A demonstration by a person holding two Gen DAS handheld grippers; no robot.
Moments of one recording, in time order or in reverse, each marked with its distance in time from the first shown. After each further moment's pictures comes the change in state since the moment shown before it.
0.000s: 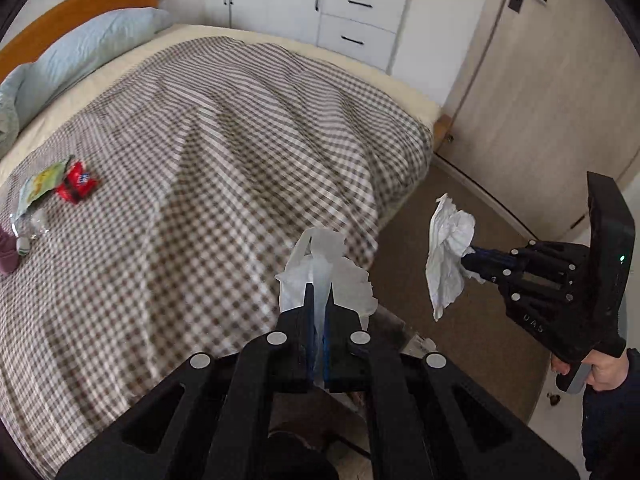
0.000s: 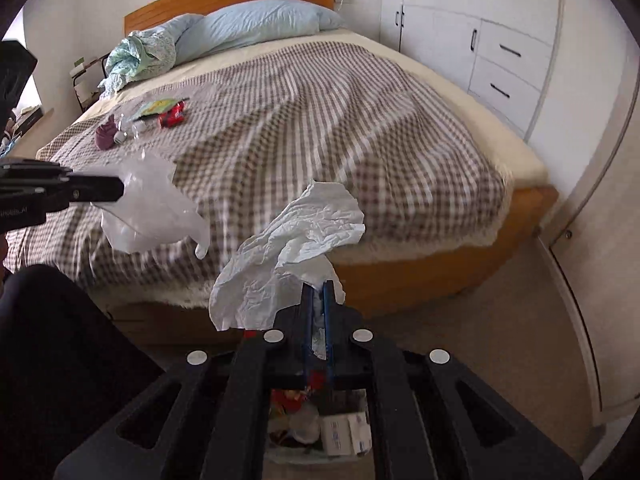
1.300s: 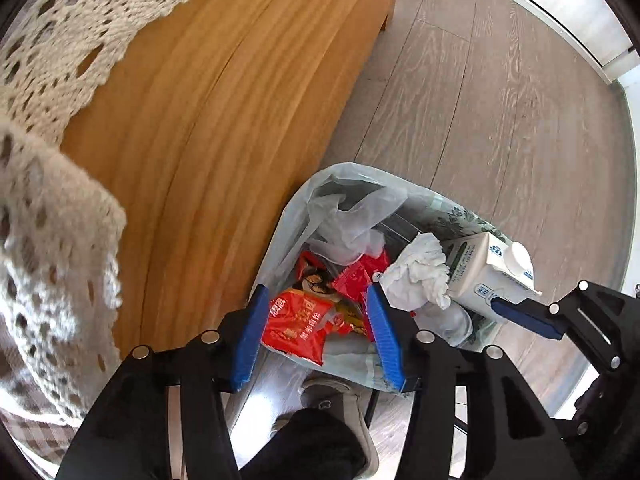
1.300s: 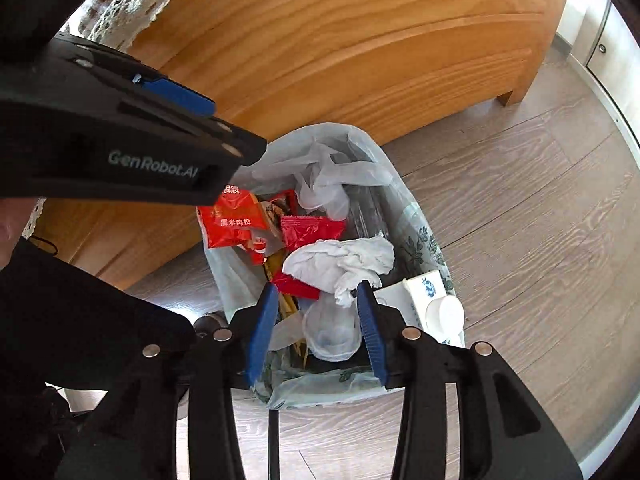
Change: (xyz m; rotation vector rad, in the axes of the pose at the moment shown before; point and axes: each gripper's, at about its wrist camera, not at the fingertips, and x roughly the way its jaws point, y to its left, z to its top) left arm 0.276 -0.087 -0.047 0.326 0.570 0.171; right arm 0.141 -0.022 -0.132 0.255 0.356 0.106
